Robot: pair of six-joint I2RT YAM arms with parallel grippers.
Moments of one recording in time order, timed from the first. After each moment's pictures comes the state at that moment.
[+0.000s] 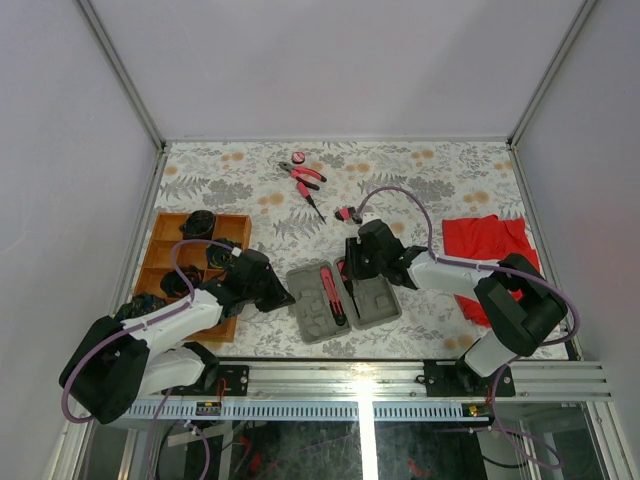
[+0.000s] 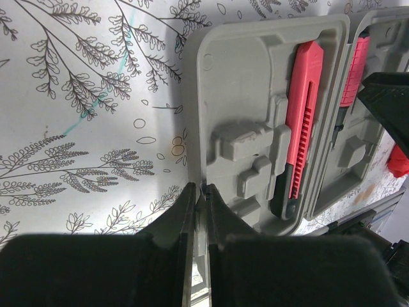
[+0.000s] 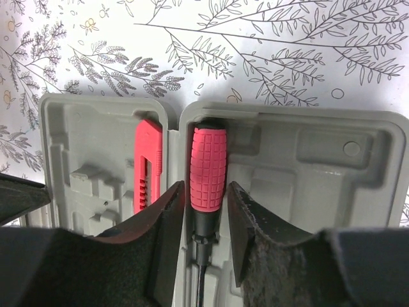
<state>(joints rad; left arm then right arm) -0.59 1.15 0.41 -0.15 0.15 -1.00 0.73 1.60 0.78 0.01 -0.04 0.53</state>
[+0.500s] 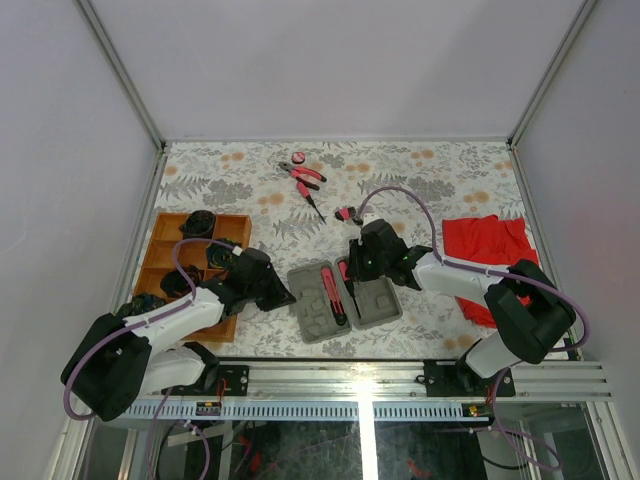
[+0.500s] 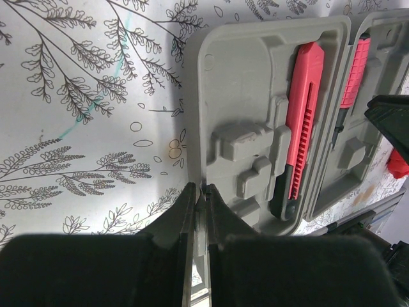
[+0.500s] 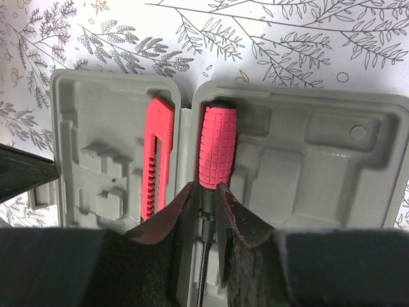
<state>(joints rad) -0.59 1.16 0.43 -0.15 0.15 -1.00 0.73 1.53 0.78 -0.06 -0.08 0.50</state>
